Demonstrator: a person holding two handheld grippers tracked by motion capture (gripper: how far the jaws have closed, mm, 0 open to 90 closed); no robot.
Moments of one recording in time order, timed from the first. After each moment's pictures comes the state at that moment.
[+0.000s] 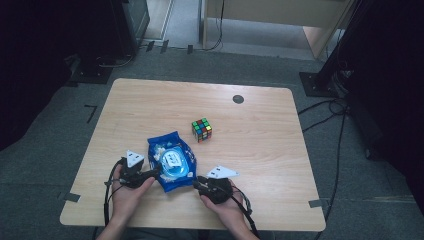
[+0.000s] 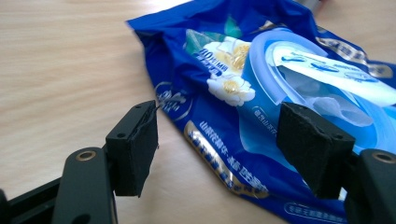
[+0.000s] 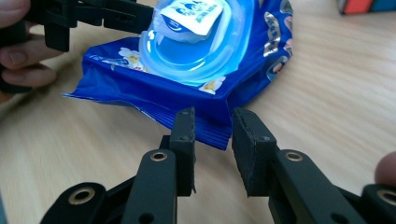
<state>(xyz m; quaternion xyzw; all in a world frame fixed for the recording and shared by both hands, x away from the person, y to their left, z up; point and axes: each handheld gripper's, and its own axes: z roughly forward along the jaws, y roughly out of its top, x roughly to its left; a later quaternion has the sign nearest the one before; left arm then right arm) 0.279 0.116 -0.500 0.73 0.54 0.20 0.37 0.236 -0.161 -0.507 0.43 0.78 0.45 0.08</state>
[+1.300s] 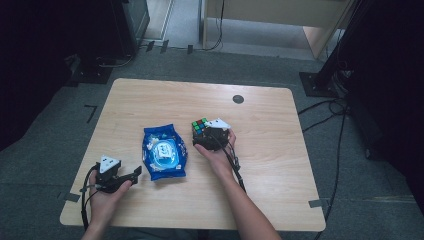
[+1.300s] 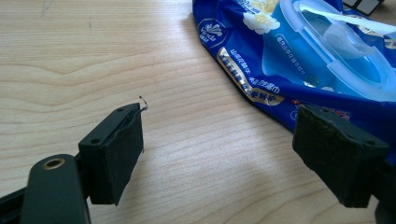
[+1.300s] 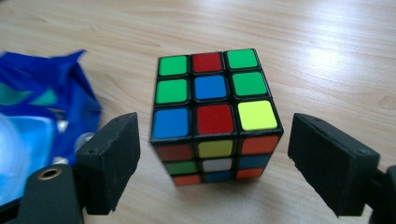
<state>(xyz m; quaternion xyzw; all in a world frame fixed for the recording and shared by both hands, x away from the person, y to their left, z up) 0.265 0.175 -0.513 0.72 0.55 0.21 0.38 0.387 -0.153 -0.501 0.53 0.72 0.40 0.22</state>
